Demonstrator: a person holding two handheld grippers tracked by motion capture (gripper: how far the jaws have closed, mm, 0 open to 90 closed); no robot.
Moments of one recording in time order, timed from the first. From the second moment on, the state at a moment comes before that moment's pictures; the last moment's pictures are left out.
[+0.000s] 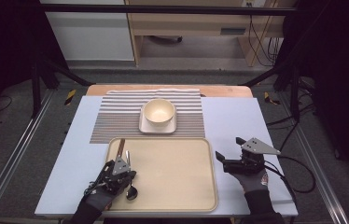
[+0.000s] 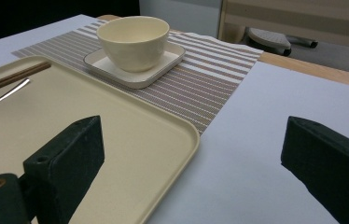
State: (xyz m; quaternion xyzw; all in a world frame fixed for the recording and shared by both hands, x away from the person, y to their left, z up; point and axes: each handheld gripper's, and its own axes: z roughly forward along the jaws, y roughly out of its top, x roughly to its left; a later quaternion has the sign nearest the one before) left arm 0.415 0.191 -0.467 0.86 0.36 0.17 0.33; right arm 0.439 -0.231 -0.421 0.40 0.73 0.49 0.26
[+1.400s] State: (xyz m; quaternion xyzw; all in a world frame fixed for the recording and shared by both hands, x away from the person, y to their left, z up) left arm 0.398 0.208 -0.457 0.85 0.36 0.18 0.34; right arm 0.439 -0.231 -0.421 0.40 0.73 0.49 0.26
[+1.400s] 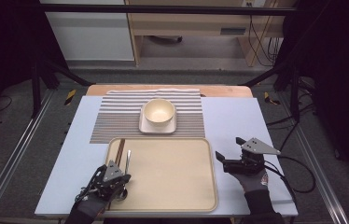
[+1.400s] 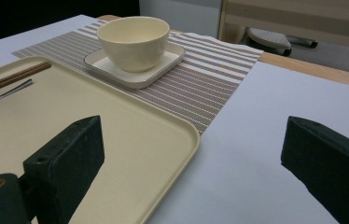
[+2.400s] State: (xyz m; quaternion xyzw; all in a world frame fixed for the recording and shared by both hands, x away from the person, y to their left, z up) left arm 0.449 0.206 -0.405 0.80 0.37 0.20 0.43; right arm 0.440 -0.233 -0.420 0.40 0.73 0.49 0.26
